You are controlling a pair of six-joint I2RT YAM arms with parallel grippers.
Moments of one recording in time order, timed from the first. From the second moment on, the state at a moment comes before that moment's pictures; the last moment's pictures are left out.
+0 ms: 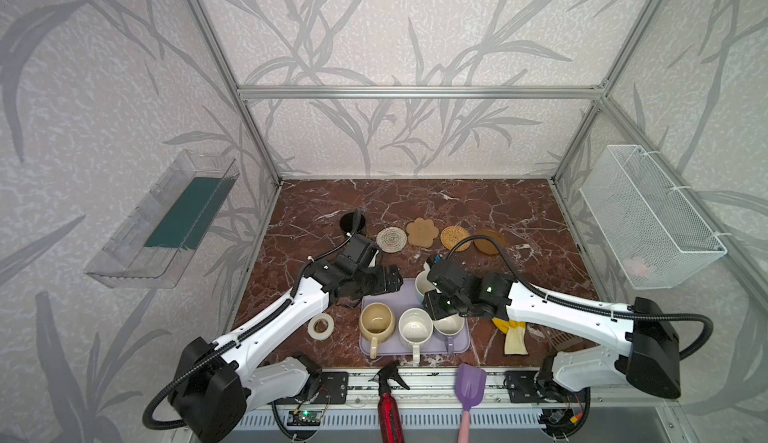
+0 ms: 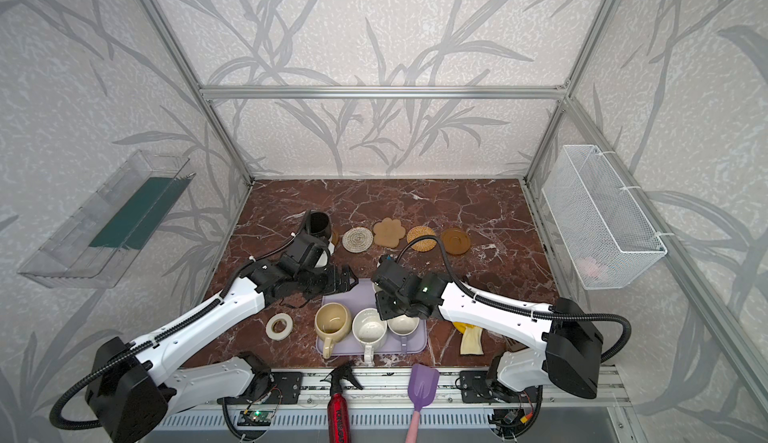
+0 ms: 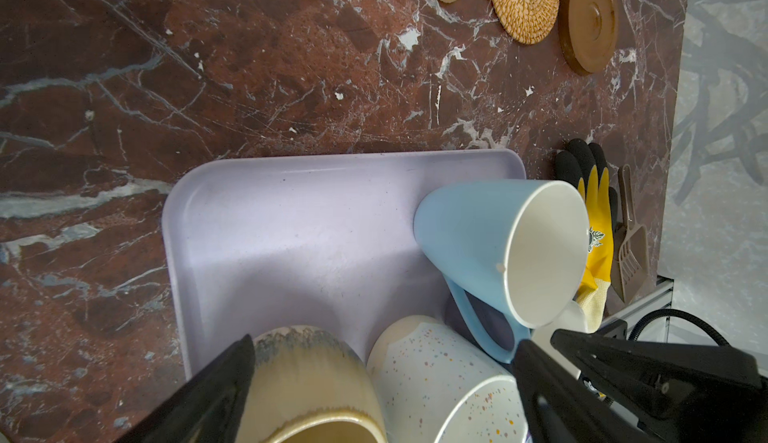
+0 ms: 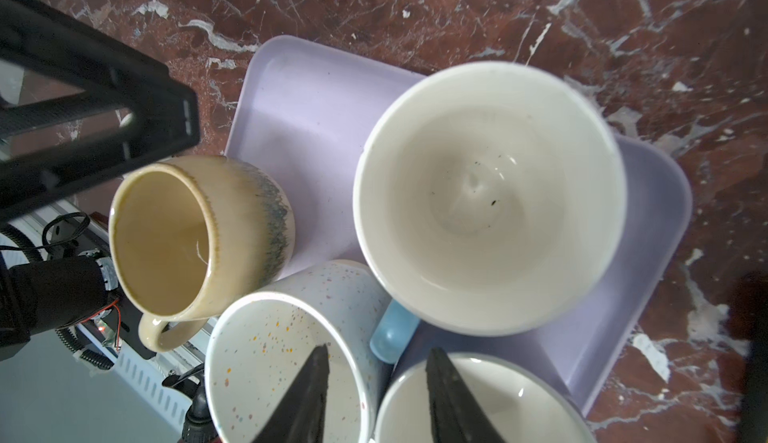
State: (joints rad) left arm -0.60 1.16 0.85 -0.68 0.20 -0.72; right arm 1.05 1.38 0.99 -0.63 0.03 0.72
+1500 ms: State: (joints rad) left arm -0.60 1.19 0.85 -0.67 0.17 -0.73; right arm 1.05 1.56 1.05 -0.63 0.13 0.71
